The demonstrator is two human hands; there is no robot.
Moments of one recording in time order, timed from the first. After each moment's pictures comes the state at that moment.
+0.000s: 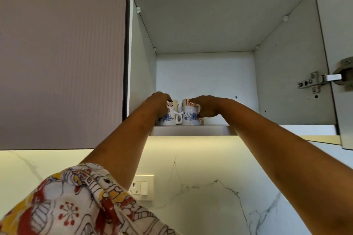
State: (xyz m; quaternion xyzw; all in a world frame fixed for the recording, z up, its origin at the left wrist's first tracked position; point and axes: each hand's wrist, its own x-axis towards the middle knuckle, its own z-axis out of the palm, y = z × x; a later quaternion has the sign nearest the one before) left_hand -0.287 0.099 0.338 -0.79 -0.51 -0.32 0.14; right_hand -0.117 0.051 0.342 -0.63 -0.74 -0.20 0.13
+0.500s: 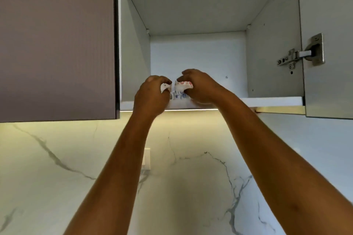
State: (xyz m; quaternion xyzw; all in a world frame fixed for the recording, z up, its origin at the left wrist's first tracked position) left_hand -0.269 -0.003 0.266 -0.71 -0.39 -0.58 0.11; right_hand -0.122 -0.023 0.302 -0.50 -0.77 -0.25 0.32
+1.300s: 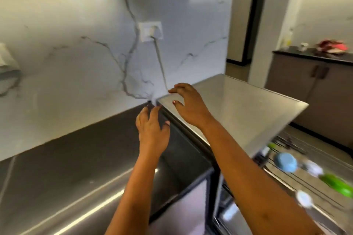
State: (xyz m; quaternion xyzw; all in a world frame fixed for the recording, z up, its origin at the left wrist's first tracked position) left_hand -0.148 -0.253 -0.110 -0.83 -0.37 -0.33 -0.25; right_hand -0.025 -0.308 -0.072 -0.75 -0.52 -0.02 0.42
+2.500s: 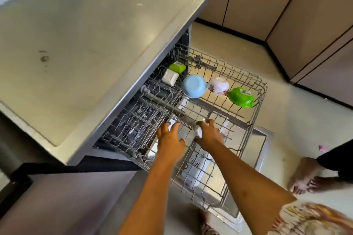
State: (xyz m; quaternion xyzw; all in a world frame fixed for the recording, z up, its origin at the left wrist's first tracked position) left_hand 0.160 -0.533 -0.431 -0.89 -0.28 0.16 -0.34; right_hand 0.236 -0.651 -0.487 -0.94 -0.10 0.29 0.14
